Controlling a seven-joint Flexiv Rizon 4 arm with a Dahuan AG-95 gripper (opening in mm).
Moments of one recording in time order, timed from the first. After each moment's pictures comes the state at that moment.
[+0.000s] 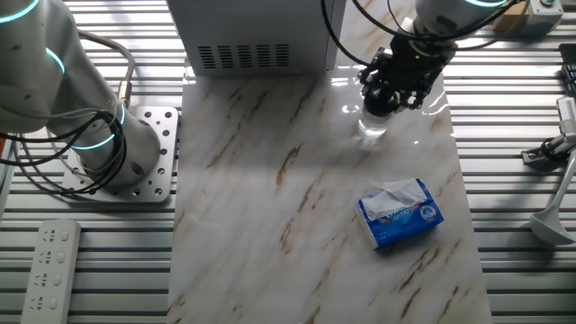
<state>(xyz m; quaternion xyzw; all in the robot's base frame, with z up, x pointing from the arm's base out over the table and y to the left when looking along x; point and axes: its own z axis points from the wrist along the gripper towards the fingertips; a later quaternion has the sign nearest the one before) 0.541 0.062 0.117 0.52 -0.85 -0.05 0.08</state>
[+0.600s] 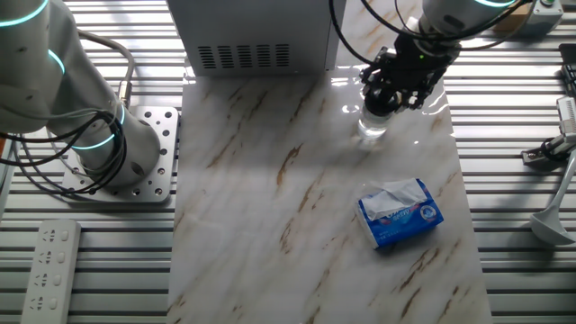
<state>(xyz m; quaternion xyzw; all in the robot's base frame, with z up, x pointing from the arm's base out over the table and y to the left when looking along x) 0.541 0.062 0.118 0.53 -0.84 -0.05 0.09</state>
